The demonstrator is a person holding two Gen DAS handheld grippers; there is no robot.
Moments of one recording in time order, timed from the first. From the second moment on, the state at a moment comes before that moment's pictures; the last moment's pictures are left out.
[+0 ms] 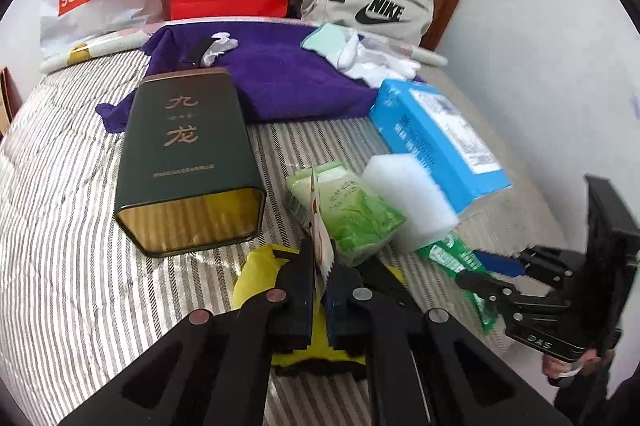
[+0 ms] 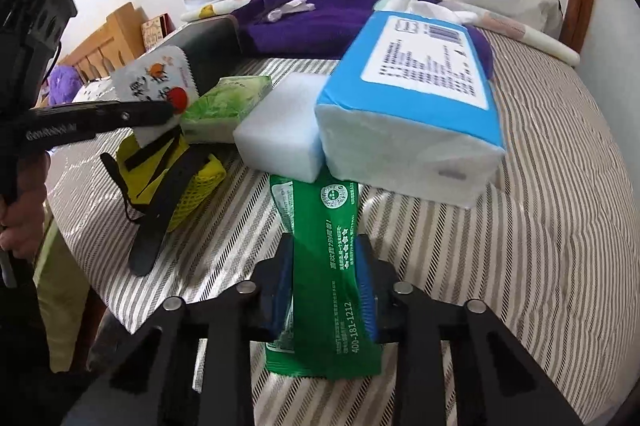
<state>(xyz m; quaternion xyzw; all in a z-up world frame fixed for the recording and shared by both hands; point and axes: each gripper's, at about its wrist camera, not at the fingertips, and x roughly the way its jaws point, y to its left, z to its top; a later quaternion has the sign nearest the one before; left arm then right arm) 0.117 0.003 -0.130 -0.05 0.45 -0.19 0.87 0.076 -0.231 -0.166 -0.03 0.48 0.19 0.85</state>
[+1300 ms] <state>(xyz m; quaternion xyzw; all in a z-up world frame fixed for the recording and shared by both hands) 0.072 0.073 -0.144 -0.08 0.45 -0.10 0.88 0.052 -0.266 -0.154 0.00 0.47 0.15 0.87</state>
